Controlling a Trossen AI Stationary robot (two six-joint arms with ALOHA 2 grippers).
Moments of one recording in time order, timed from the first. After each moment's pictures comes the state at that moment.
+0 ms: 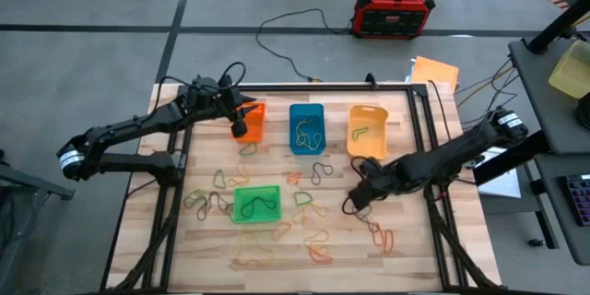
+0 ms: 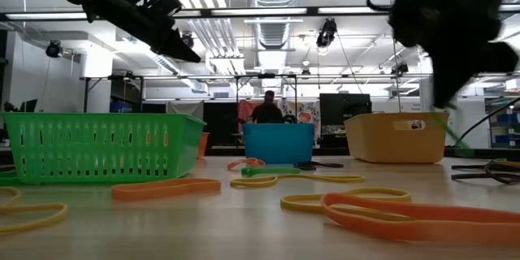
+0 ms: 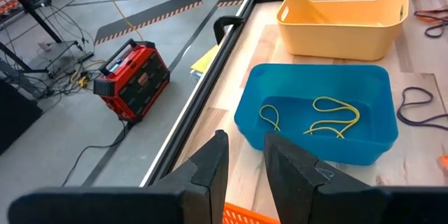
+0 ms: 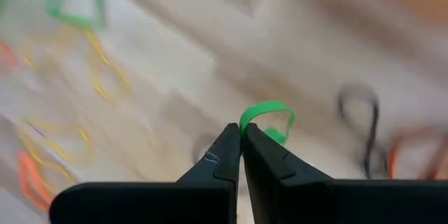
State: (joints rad) left arm 0.58 1.05 0.69 -0.06 0.10 0.34; right arm 0.34 1.35 0.87 -0.77 0.17 1.33
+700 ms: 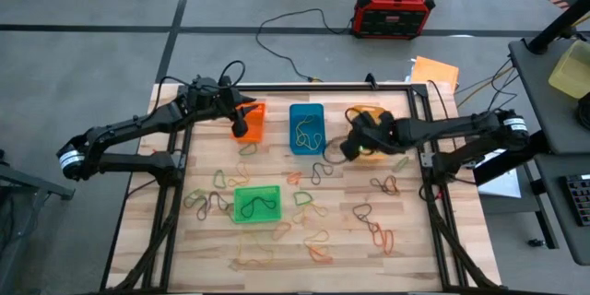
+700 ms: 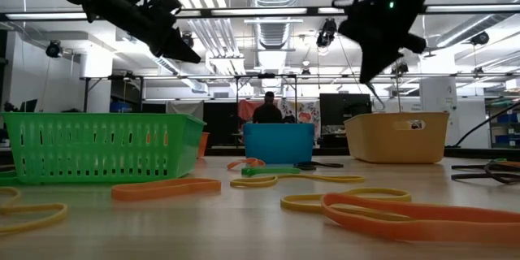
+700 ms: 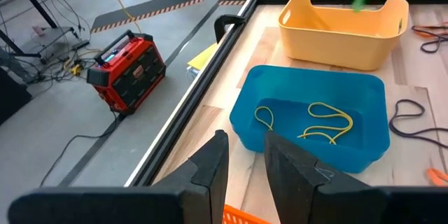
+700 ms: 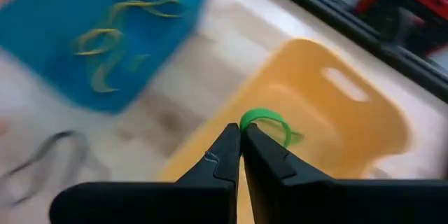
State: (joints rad) left arm 0.58 1.05 0.69 -0.06 0.10 0.26; right arm -0.07 1.34 0.99 -0.82 0.57 0.73
